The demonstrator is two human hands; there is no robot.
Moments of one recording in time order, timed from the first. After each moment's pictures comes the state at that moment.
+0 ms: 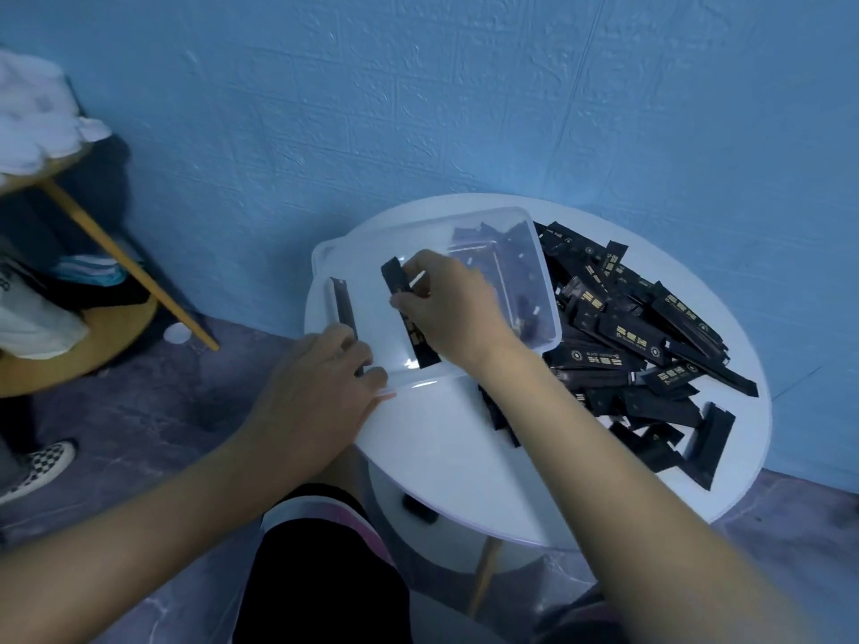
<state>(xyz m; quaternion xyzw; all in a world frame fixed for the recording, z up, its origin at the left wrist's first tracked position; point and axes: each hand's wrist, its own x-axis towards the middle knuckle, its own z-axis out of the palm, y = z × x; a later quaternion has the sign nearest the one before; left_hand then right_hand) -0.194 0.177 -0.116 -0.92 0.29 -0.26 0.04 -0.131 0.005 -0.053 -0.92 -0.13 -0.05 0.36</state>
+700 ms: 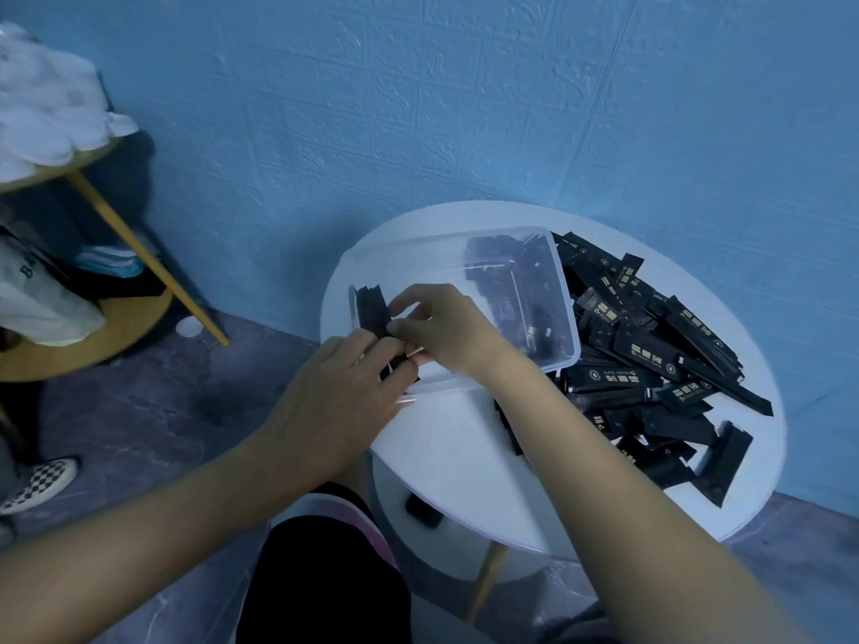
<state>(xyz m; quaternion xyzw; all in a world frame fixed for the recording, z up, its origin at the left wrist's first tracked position) -0.199 0.172 -0.119 -0.90 0.29 -0.33 0.07 -0.116 0.014 -0.082 -0.87 -0.14 0.10 0.47</state>
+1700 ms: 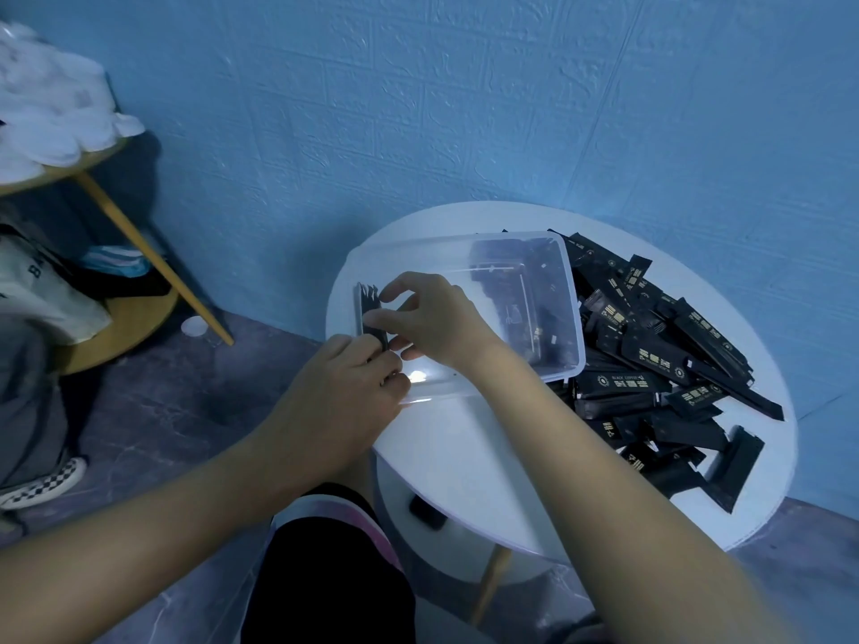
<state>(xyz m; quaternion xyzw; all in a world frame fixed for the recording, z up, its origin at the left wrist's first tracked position) -0.194 0.178 -0.117 -0.89 0.33 -0.31 0.07 -0.112 0.033 -0.075 -0.86 -0.13 0.08 0.48</state>
